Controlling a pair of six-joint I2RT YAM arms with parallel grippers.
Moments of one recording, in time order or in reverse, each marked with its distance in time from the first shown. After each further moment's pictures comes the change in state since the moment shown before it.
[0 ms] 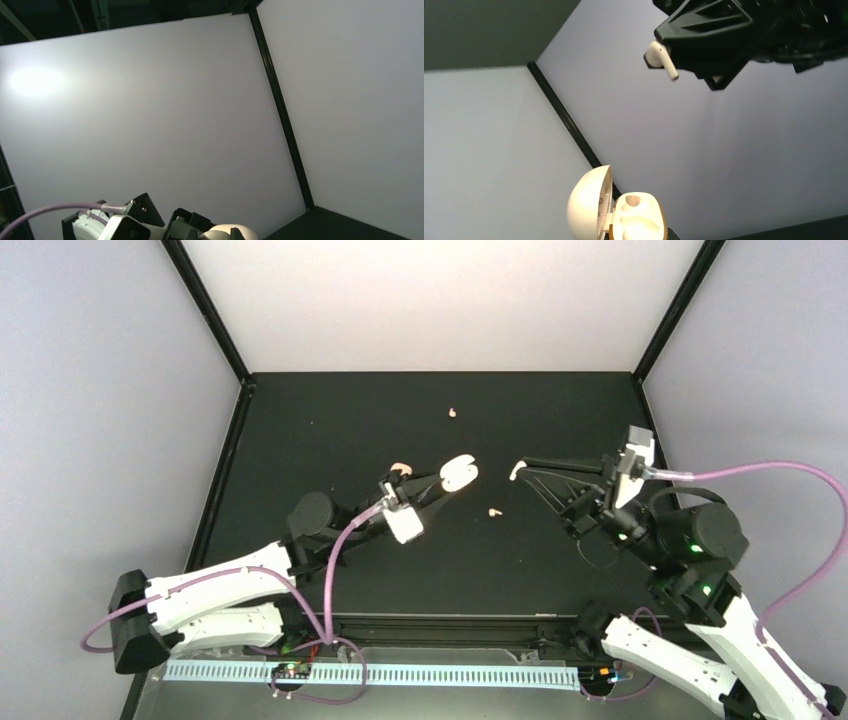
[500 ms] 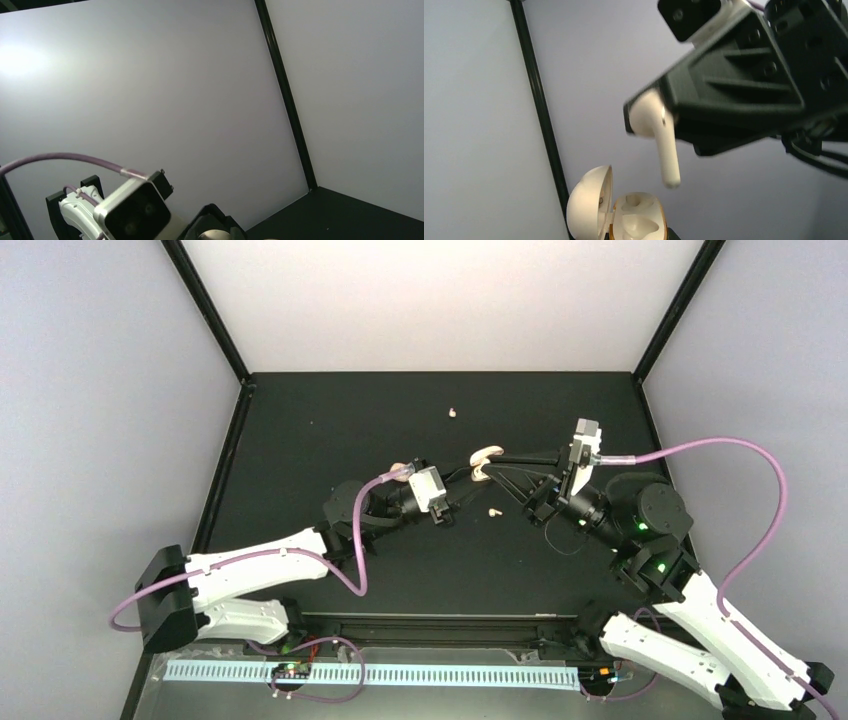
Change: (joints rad) left arm 0.000 0.232 0.089 0.119 -0.027 -0.420; right arm 0.000 0.125 -0.091 0.135 -0.041 0.005
